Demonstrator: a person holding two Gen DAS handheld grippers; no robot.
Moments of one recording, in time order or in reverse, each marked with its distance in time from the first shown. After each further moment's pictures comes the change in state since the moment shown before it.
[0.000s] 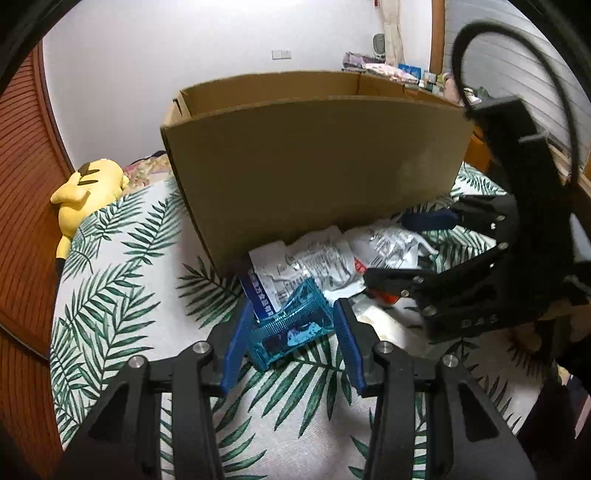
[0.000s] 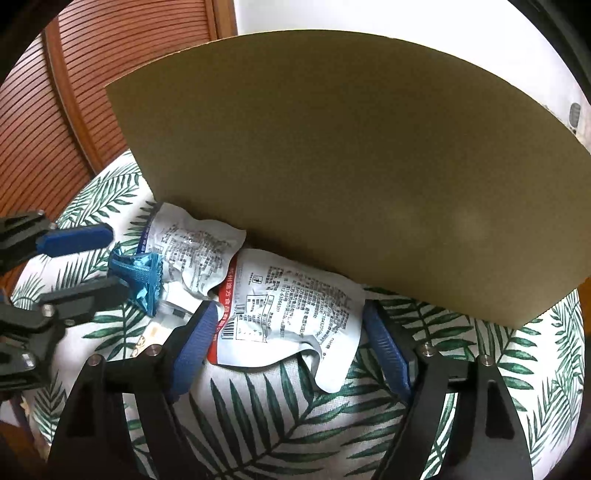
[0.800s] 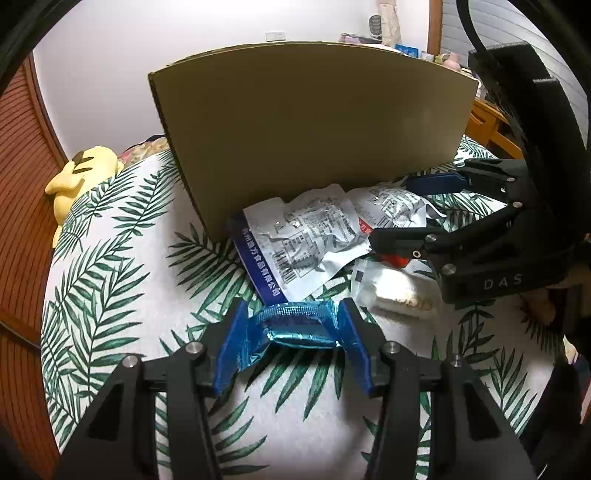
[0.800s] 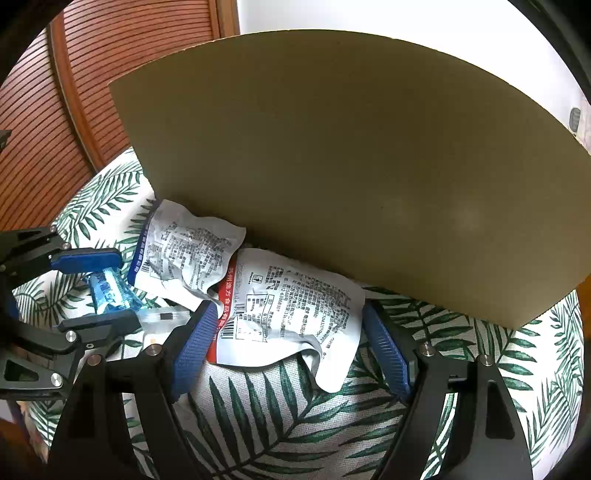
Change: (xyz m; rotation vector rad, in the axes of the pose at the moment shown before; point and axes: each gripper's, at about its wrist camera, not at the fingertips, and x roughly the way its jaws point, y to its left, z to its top) left arm 0.016 0.003 -0.016 0.016 0.069 -0.003; right arm -0.001 -0.002 -0.003 -0.013 -0.009 -0.010
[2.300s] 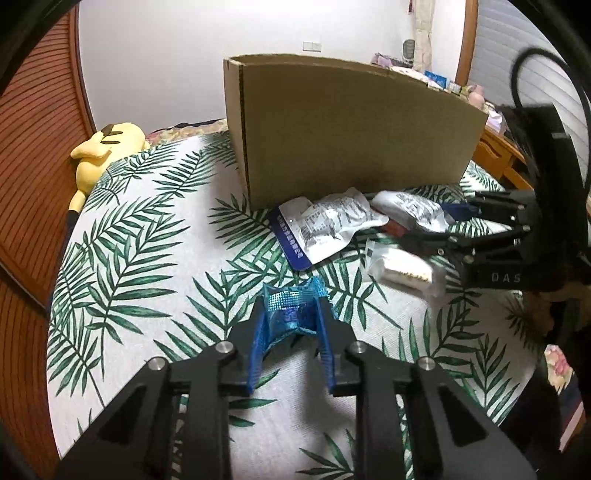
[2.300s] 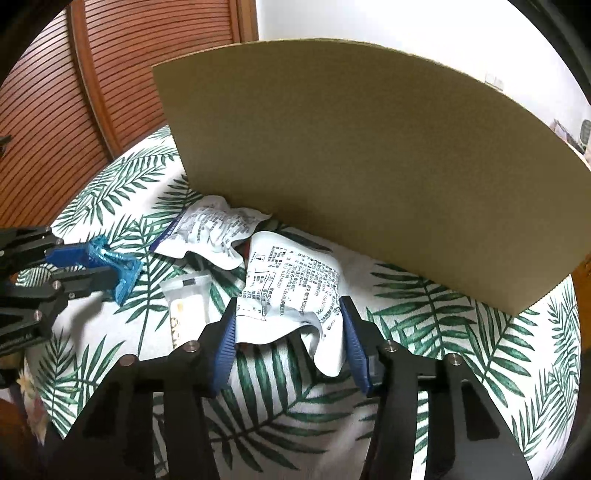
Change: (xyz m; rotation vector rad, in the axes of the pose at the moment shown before) left arm -0.035 0.016 -0.031 -0.150 -0.051 0.011; right arm -0.010 0.019 -0.010 -0.050 0.003 0.033
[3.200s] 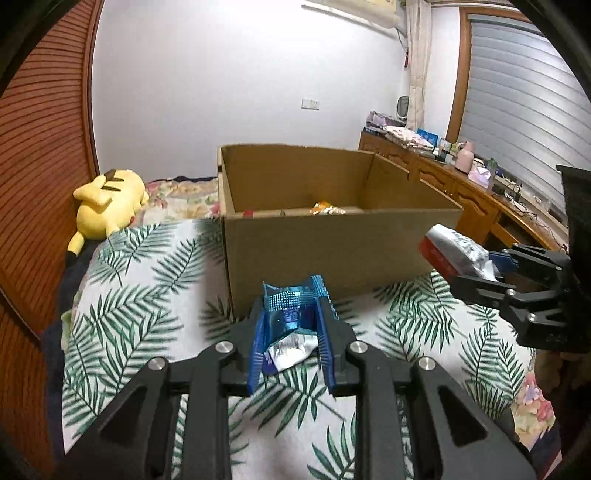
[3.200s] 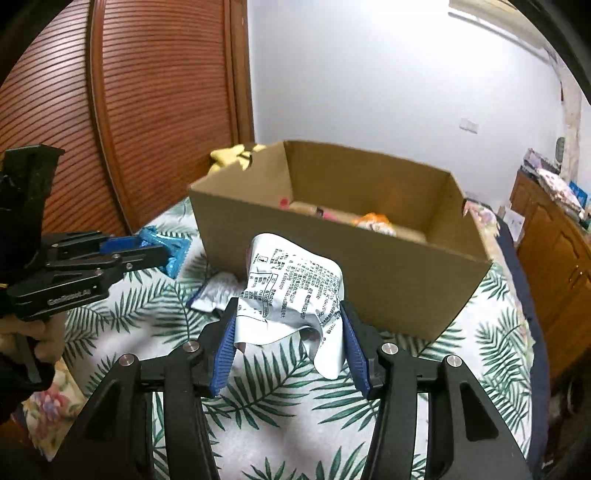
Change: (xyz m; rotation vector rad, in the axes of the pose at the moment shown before) left arm -0.045 -0.015 0.059 -0.039 -0.226 -0.037; right arm -0.101 -0.008 0.004 0.022 -0.252 -0.036
